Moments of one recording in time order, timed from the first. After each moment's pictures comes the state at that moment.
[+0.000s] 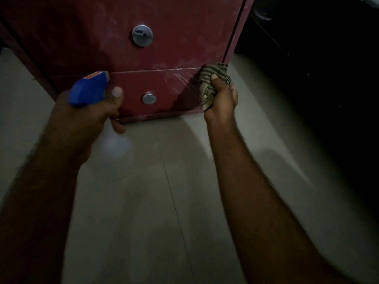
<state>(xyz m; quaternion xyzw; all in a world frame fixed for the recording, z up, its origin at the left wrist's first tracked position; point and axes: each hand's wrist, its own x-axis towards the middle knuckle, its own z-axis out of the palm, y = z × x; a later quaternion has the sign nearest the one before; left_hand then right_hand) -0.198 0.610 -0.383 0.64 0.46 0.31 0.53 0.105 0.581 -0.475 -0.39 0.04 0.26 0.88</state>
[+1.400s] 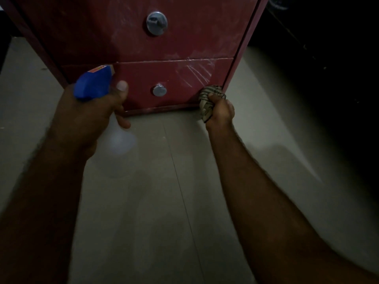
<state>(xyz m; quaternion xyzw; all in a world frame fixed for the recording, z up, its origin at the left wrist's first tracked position) -0.204 0.606 -0.388 0.62 0.45 0.35 0.54 0.091 0.590 -0.548 -0.47 0.10 0.30 0.83</state>
